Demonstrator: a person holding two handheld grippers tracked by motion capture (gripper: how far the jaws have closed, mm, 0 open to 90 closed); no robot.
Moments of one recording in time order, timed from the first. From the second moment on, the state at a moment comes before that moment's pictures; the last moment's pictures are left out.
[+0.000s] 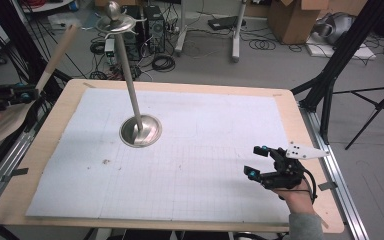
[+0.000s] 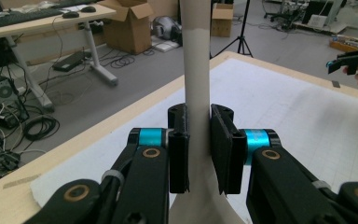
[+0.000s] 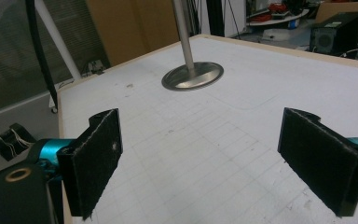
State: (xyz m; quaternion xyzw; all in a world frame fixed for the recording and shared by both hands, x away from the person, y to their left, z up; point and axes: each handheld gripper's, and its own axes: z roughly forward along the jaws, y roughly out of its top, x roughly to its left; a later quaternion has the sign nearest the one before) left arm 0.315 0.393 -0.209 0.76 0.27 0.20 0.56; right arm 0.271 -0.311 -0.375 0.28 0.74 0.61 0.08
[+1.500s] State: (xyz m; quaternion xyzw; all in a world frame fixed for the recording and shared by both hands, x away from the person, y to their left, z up) left arm 0.341 0.362 -0.231 0.76 0.28 0.16 0.57; right arm 0.271 -0.314 -0.373 0.28 0.74 0.61 0.09
